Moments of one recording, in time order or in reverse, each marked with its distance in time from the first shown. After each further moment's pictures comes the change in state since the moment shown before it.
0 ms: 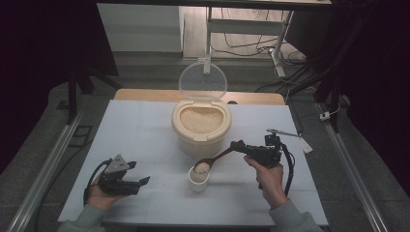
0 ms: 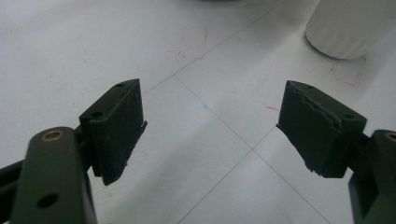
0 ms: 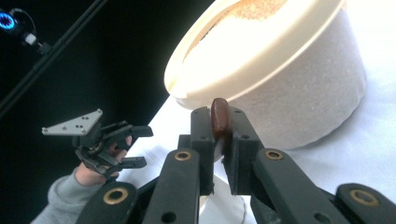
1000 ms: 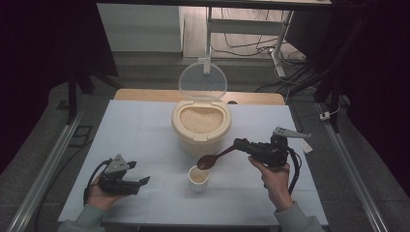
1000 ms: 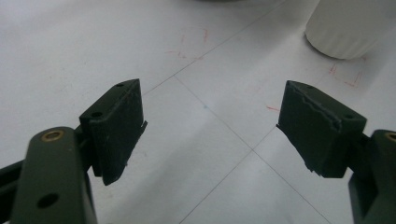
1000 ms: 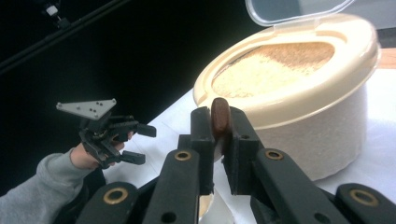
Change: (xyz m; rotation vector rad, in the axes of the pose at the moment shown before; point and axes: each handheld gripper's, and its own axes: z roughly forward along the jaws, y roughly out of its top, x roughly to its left) left arm 0.001 0.000 0.000 -0.004 -0.002 0.004; right arm 0.024 0.008 -0.021 -0.067 0.035 -0.242
